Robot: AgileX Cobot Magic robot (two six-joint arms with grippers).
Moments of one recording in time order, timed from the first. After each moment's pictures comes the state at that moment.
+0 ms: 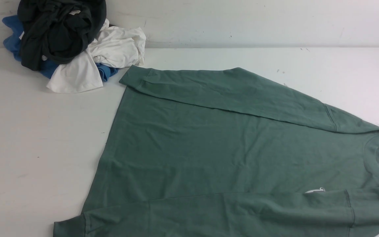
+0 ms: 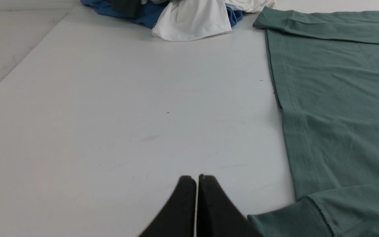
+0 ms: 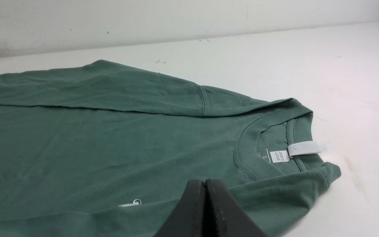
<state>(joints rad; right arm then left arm) -0.02 -0.01 0.03 -0.08 0.35 0.16 0.04 -0.01 0.03 -0.02 0.35 -0.01</state>
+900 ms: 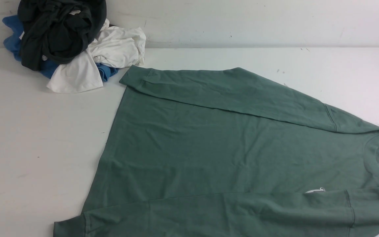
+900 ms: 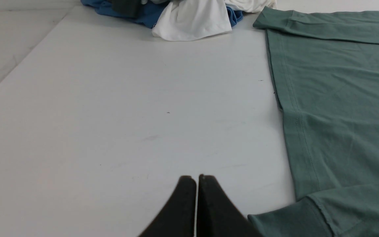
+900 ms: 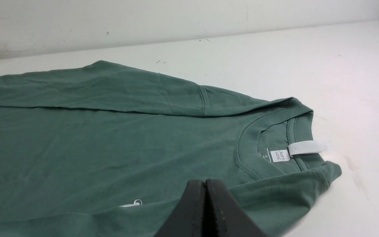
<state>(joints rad) -0.02 -0.01 0.03 -0.07 0.35 0.16 0.04 -0.01 0.03 -0.02 0.35 -0.01</state>
